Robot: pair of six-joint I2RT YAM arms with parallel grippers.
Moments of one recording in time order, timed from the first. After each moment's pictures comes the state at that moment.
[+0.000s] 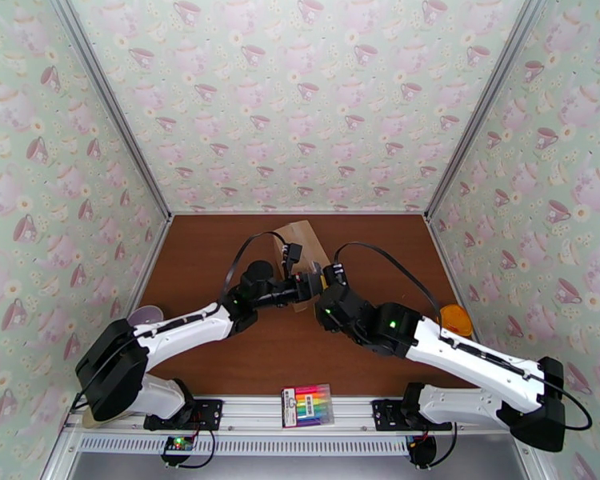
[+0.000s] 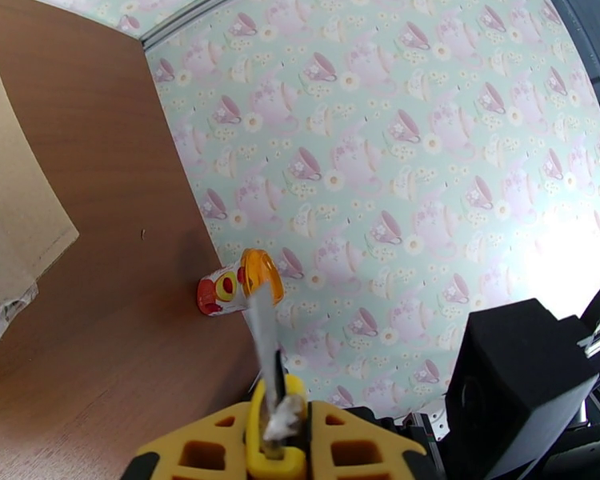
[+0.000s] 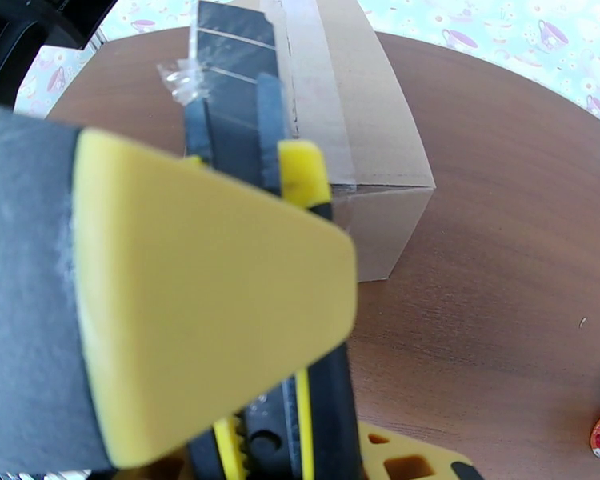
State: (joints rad) left arm -0.81 1.46 0.85 0.49 0.46 -1.01; right arm 1.07 1.14 1.06 -0.79 0.45 0.62
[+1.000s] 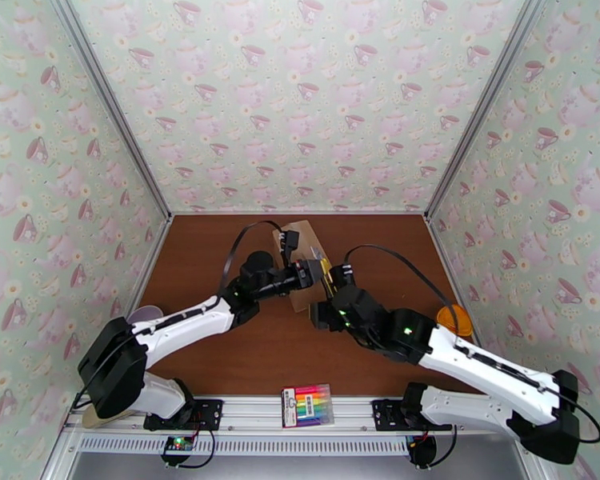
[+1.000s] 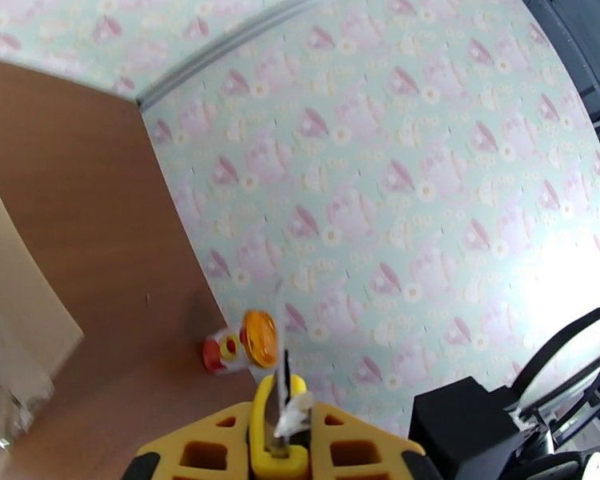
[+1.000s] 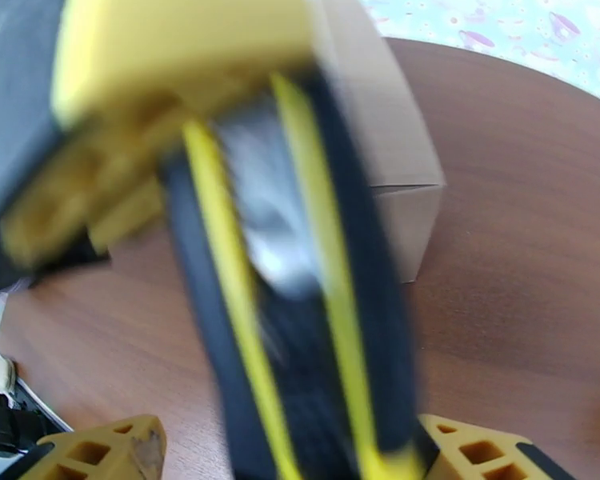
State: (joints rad) left arm -0.76 1.47 0.98 0.43 0.35 -0.96; right arm 1.00 0.98 0.97 -0.71 0.36 0.64
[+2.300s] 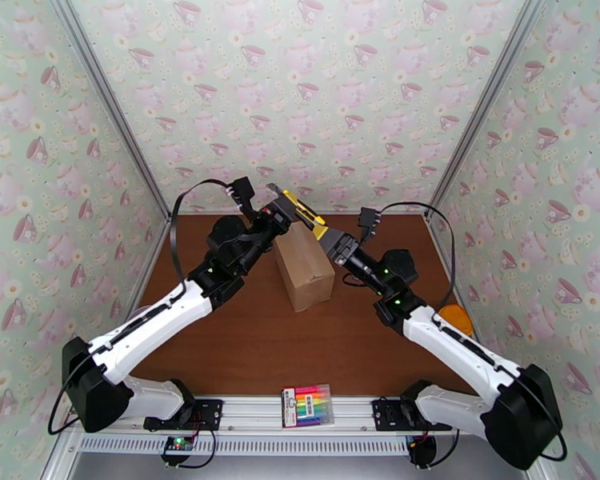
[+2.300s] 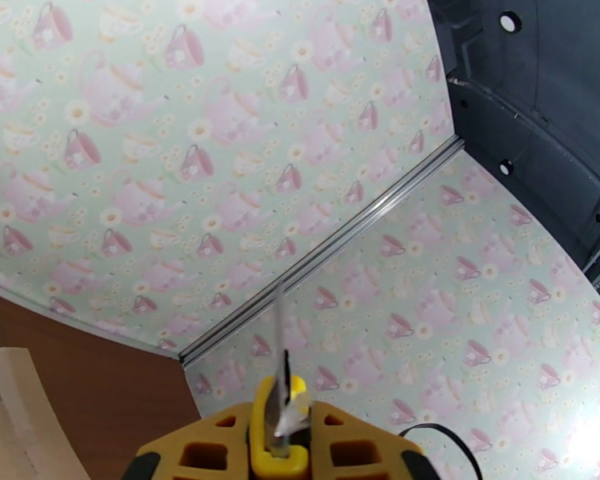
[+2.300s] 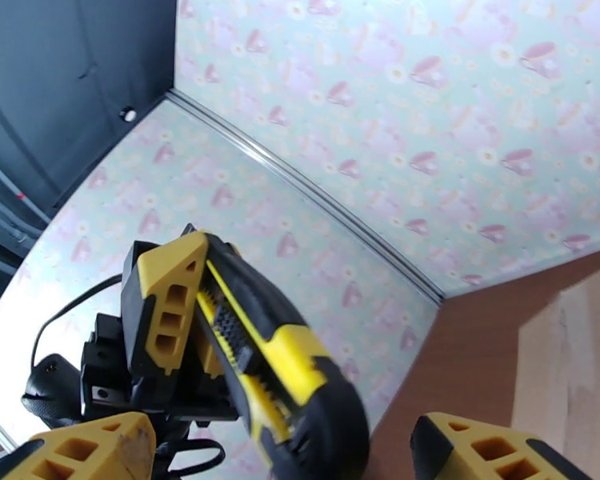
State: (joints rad) left arm -0.73 1.38 1.27 0.32 -0.16 -0.84; right arm 0.55 1.20 0.81 0.70 -0.35 1.04
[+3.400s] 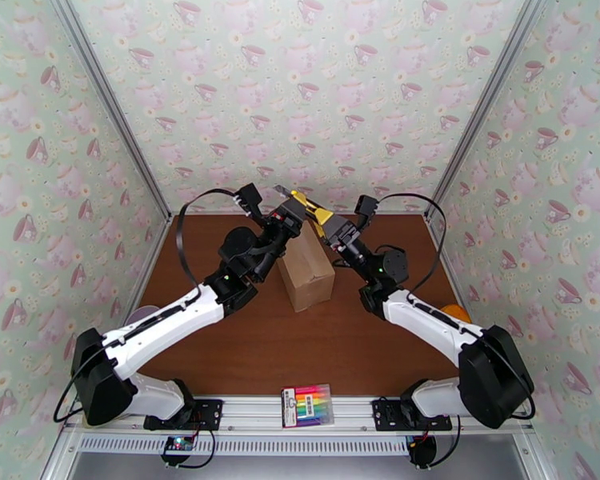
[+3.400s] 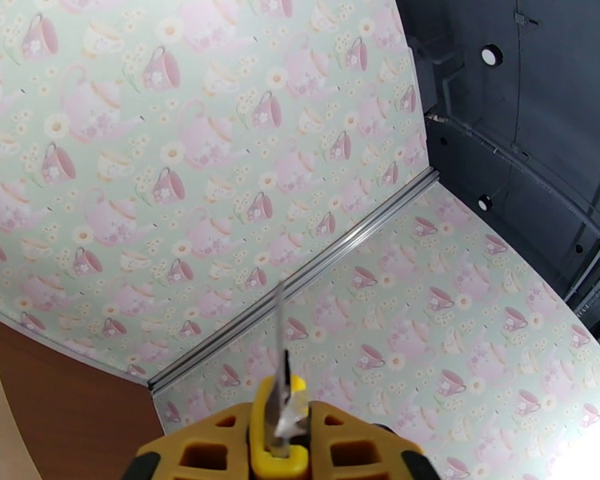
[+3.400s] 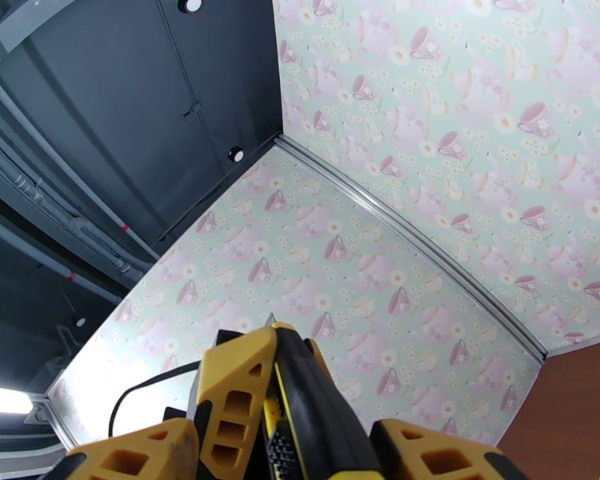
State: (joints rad) left arm -0.83 1.42 1.25 0.49 -0.31 -0.84; right arm 0.55 1.41 0.89 1.16 -0.35 1.23
